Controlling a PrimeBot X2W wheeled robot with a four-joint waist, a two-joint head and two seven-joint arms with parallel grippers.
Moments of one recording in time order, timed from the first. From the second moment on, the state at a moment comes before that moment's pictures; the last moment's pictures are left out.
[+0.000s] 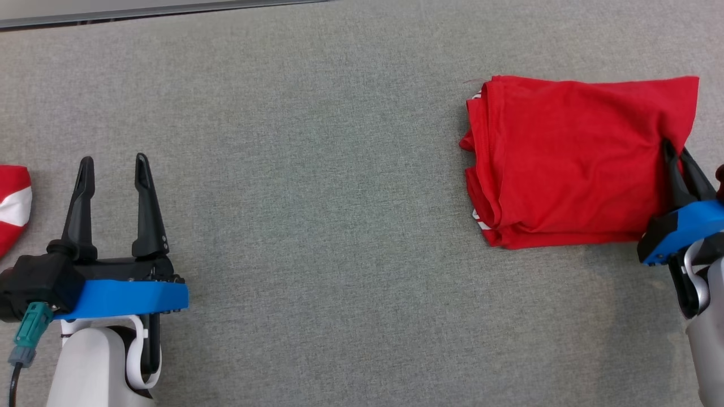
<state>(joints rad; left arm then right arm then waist) -0.25 0.13 0.05 0.13 -0.21 -0.12 -0.26 -0.56 -0.29 -0.10 0.67 0.06 0.13 -0.20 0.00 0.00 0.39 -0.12</state>
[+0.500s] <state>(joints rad) -0.31 0.13 0.00 0.10 -0.20 -0.12 -0.26 -0.77 -0.37 -0.17 0.61 0.00 0.13 -0.09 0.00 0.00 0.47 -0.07</state>
